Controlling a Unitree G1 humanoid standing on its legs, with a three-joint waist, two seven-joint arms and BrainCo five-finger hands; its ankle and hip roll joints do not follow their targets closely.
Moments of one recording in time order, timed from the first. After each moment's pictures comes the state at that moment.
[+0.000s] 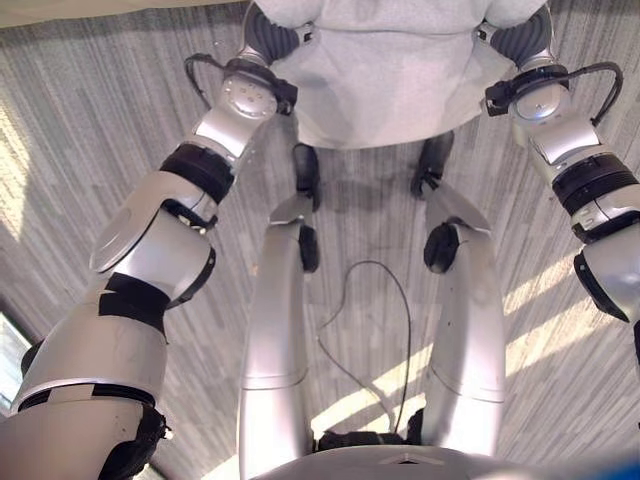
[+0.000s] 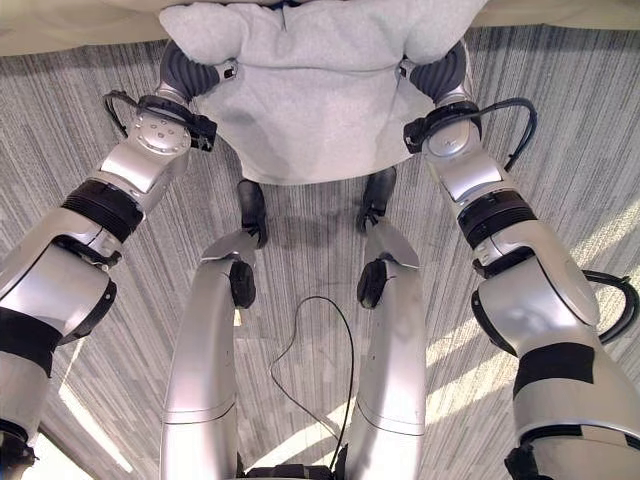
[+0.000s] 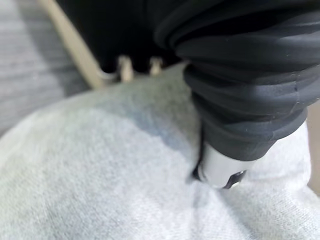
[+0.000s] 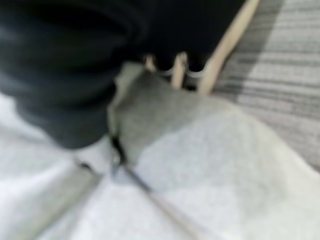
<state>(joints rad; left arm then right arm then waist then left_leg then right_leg) -1.38 0.57 -0.76 0.88 -0.57 -0.06 0.36 -1.33 -0.65 0.69 0.88 0.45 -0.05 -0.41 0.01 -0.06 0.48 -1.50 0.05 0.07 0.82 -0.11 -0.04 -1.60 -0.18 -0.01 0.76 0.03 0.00</state>
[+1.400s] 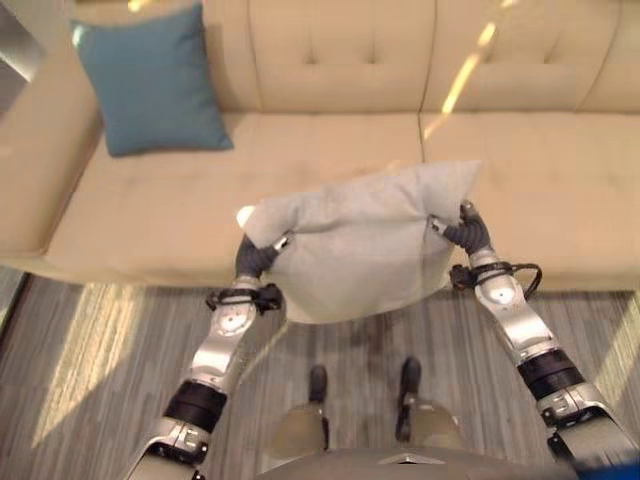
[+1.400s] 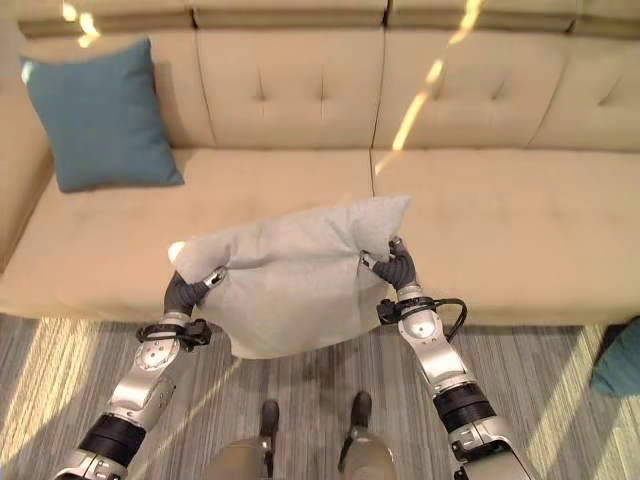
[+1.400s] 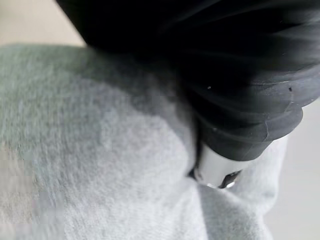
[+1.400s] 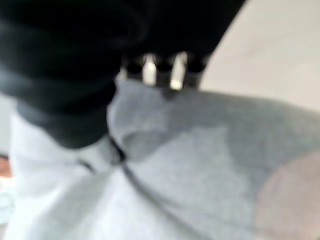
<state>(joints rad) -0.13 0.36 -0.21 0.23 -0.40 -0.15 0.24 -0.31 -0.39 0.26 0.30 0.11 -0.09 -0.21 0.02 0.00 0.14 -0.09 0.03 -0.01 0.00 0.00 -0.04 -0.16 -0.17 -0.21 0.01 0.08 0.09</state>
